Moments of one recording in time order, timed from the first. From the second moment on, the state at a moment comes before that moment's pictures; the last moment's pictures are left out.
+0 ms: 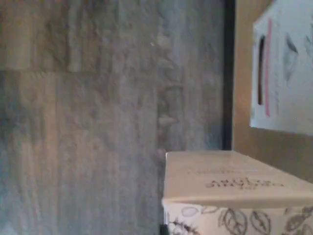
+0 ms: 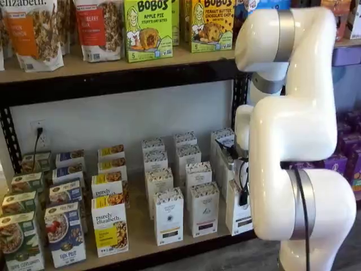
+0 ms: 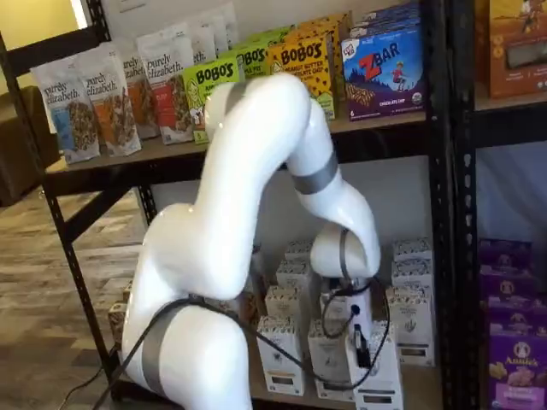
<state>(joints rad) -0.27 0.70 -1.04 -0.14 0.33 -1.71</state>
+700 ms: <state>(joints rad) -0.16 0.13 -0.54 -0.18 0.40 -1.56</state>
